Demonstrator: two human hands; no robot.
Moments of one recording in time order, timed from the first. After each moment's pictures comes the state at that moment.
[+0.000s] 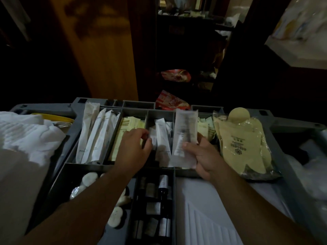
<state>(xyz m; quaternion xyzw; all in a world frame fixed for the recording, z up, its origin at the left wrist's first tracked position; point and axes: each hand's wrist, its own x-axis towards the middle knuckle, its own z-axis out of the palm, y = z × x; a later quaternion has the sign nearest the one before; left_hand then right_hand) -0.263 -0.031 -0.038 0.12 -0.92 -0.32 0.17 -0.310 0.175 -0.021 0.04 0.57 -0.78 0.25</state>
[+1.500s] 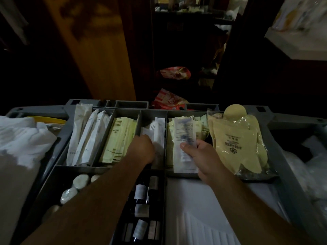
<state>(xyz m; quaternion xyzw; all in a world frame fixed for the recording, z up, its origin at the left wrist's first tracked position) -0.306 0.012 -0.049 0.21 -0.96 -0.20 -0.05 -0.319 0.204 -0.042 0.05 0.67 -0.71 0.21</state>
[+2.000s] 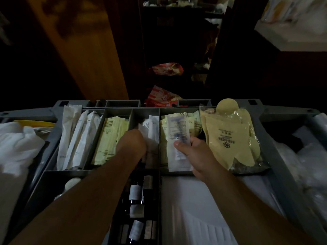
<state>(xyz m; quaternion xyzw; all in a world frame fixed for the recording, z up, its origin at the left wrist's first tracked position) -0.314 0.009 -0.040 0.24 -0.95 -0.19 -0.03 -0.317 0.206 -0.043 0.05 0.67 -0.71 0.21</state>
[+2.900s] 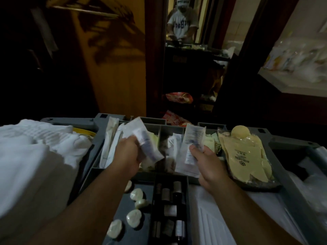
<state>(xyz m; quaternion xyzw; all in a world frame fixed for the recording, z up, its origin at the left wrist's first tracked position) -0.225 -0.064 0.035 0.32 -0.52 -0.79 0.11 -0.267 0.143 0.008 0.06 0.66 -0.74 0.13</state>
